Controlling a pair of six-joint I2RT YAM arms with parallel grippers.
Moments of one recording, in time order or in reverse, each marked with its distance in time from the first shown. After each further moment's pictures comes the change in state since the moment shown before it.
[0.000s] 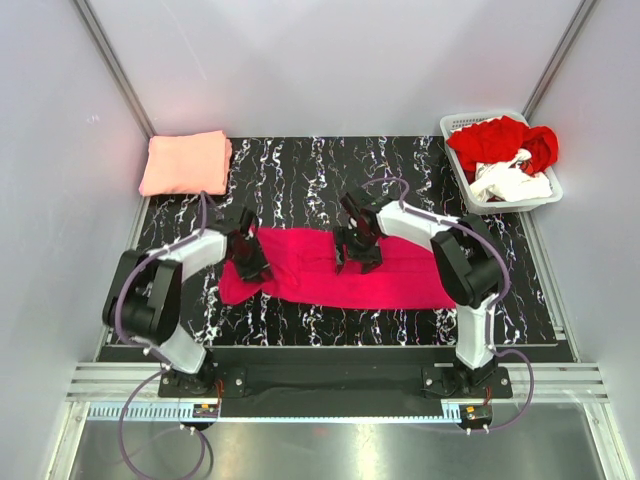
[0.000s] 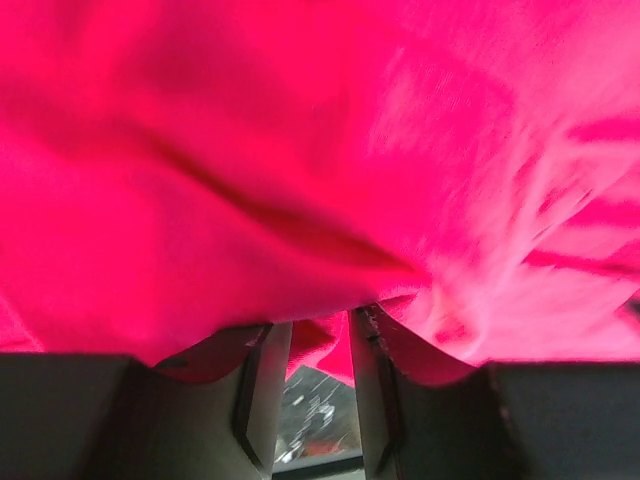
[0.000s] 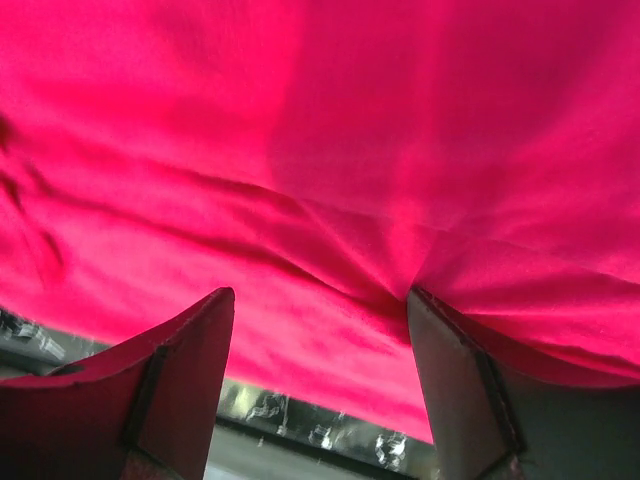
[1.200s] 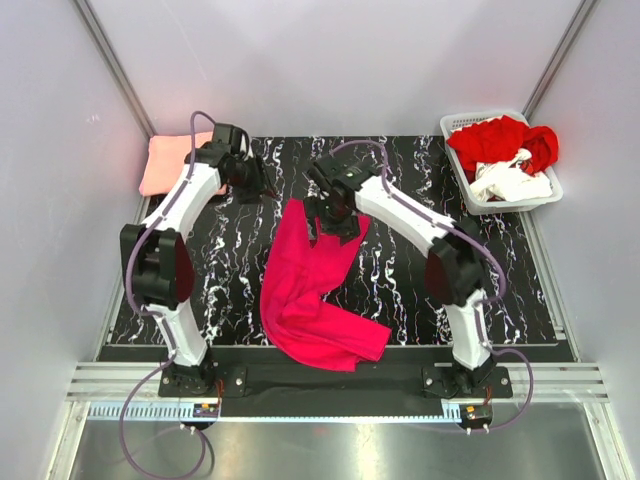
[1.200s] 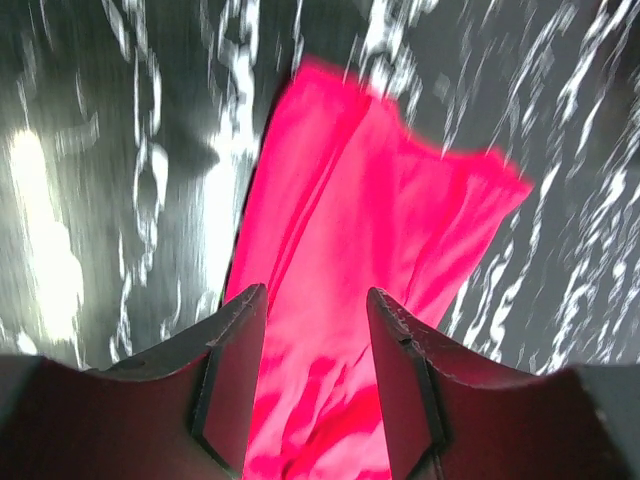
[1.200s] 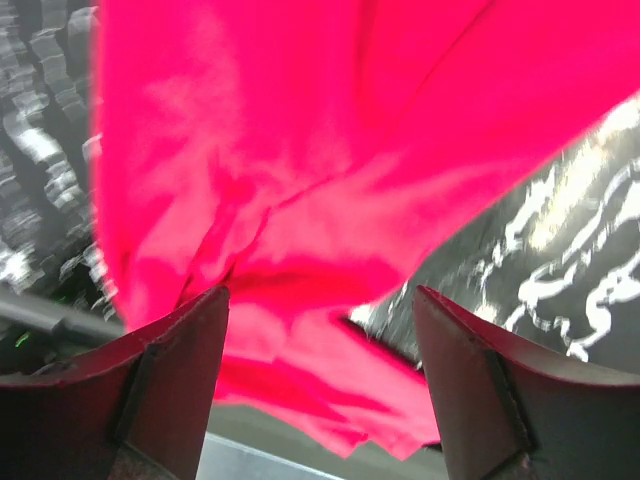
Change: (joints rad) left arm 0.097 0.297 0.839 -0.259 0.098 0.243; right arm 0.120 0.045 0.487 -0.322 0.111 0.039
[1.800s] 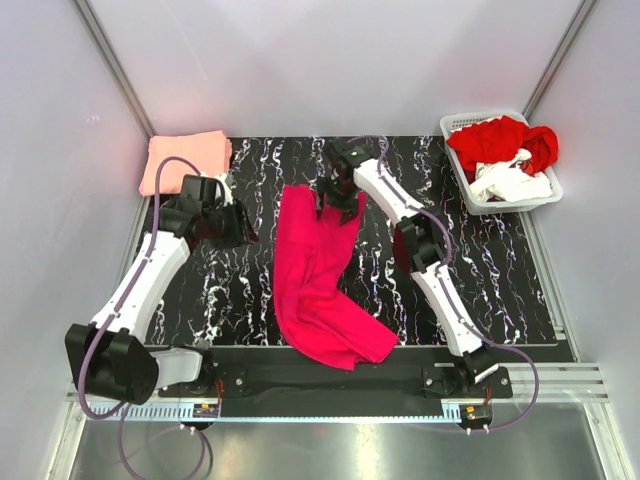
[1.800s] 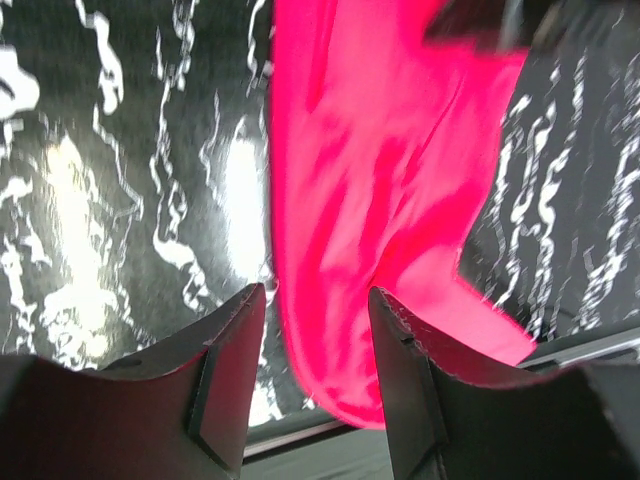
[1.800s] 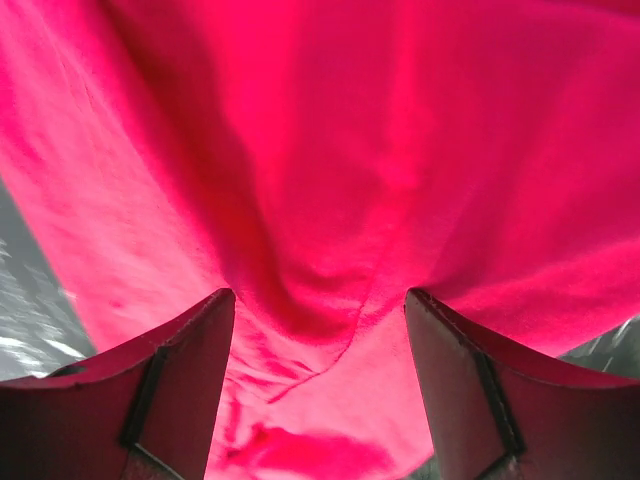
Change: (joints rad) left arm -0.010 -0.594 -0.525 -0.013 -0.026 0.073; right arm -0.178 0.616 0.658 -0.151 -0.101 -0.006
